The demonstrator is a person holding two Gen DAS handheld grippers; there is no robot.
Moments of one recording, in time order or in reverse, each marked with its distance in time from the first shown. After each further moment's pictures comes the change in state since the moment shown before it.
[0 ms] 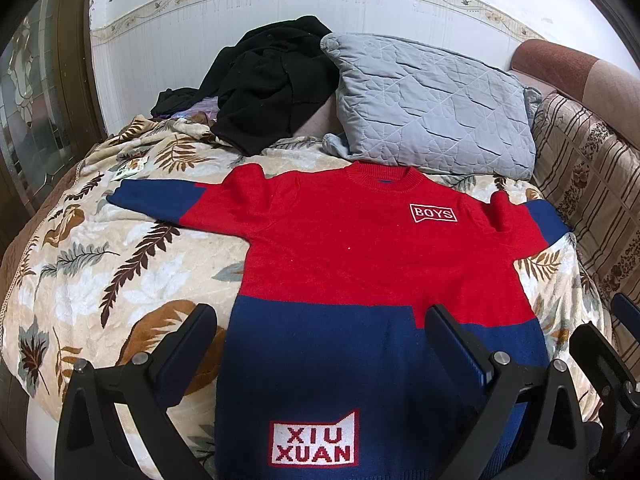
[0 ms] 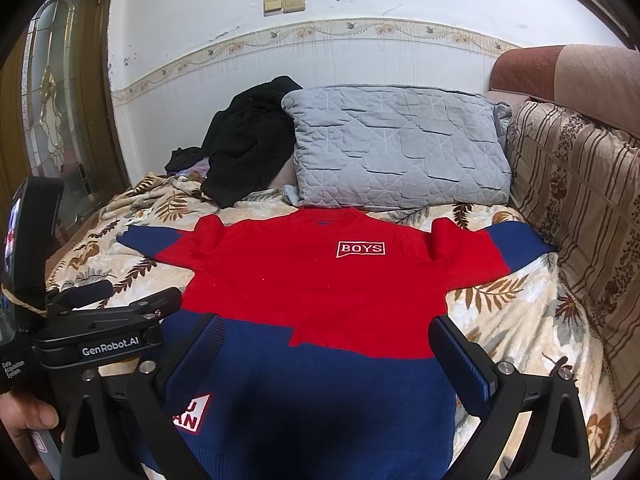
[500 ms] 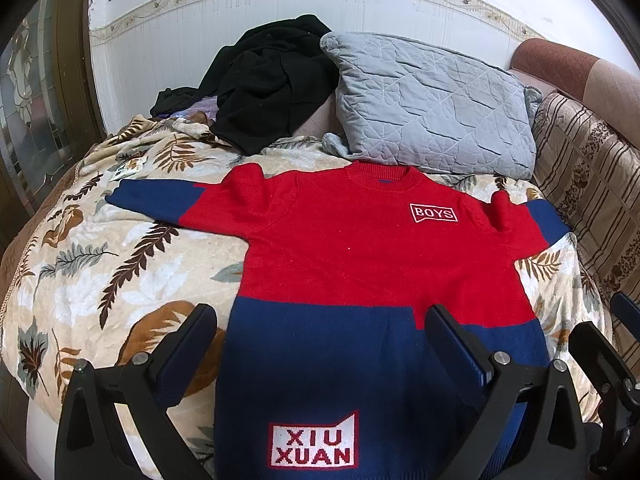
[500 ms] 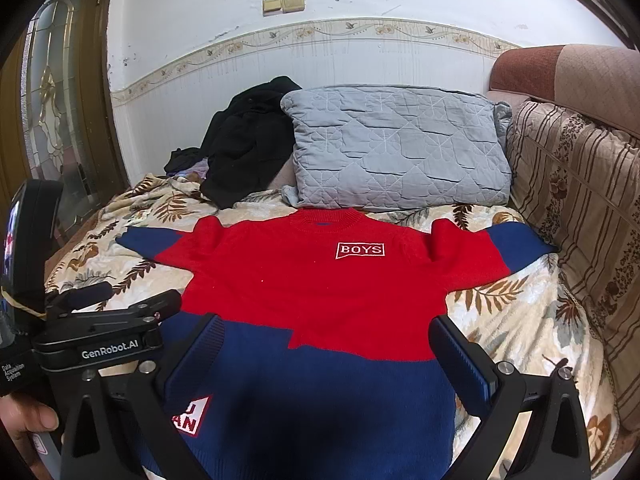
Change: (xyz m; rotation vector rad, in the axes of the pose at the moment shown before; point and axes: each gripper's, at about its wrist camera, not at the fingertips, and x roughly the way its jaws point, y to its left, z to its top) left arm 0.001 -0.003 0.001 0.004 0.000 0.001; right arm 0.002 -0.002 0.001 0.016 0.003 0.008
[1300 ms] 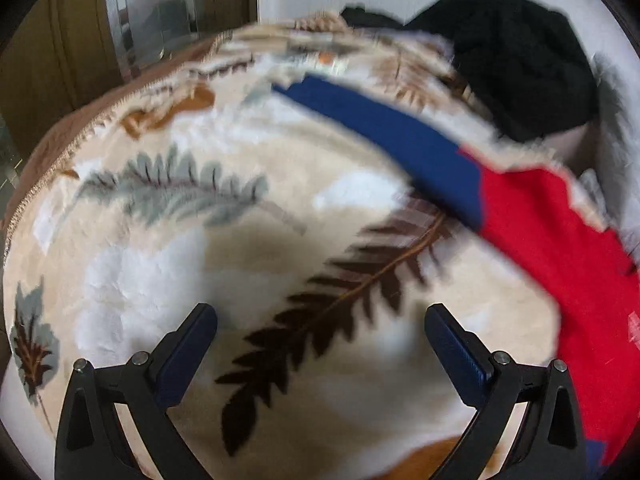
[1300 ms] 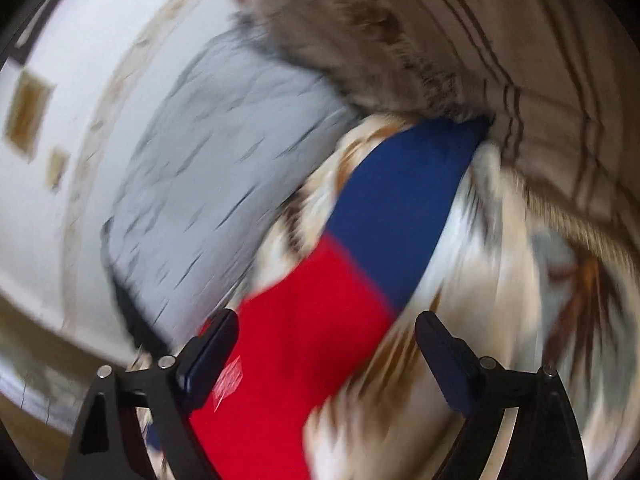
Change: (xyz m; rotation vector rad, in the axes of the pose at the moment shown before) left arm 0.159 0.252 -0.007 -0.421 0.166 0.360; right arm 0.194 -0.381 0.021 0.896 0.122 0.009
